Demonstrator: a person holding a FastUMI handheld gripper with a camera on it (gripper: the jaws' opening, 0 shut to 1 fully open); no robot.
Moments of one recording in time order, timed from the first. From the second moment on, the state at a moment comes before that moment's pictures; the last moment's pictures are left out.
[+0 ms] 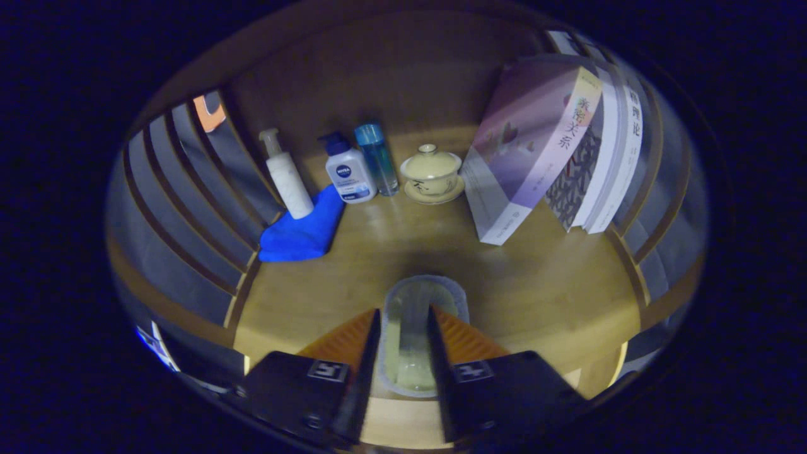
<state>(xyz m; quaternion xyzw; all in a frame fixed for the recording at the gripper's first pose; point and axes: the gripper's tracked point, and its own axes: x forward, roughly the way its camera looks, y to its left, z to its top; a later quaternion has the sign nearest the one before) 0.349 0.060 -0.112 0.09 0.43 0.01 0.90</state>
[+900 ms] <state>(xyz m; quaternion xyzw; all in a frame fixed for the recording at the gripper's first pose) 0.216 0.120 0.007 0.07 0.12 0.10 0.99</state>
